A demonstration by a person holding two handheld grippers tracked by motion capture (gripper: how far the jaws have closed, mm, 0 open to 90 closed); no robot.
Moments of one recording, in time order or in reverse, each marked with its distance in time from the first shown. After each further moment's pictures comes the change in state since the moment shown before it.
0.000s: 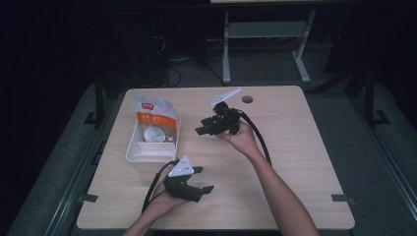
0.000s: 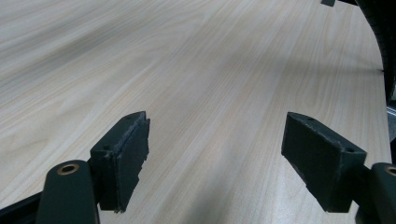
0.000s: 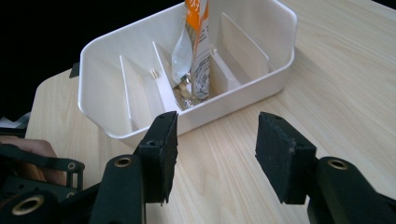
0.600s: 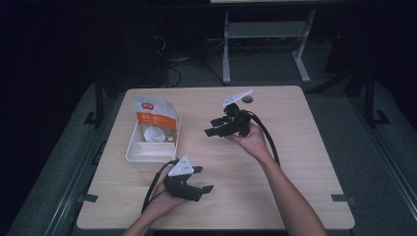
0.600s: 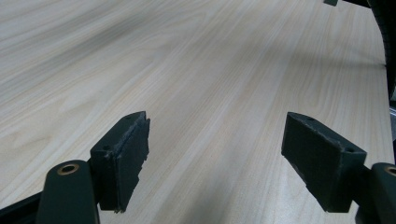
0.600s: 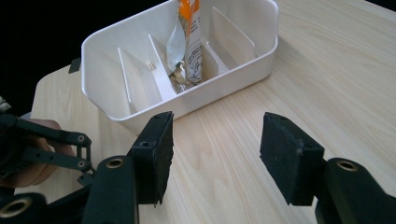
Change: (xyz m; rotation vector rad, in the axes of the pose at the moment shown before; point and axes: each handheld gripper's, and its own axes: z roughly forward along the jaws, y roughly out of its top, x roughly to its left) left arm 0.001 0.000 0.000 0.004 0.004 -0.005; right arm -0.001 -0.015 -0.026 -0.010 -0.024 0.013
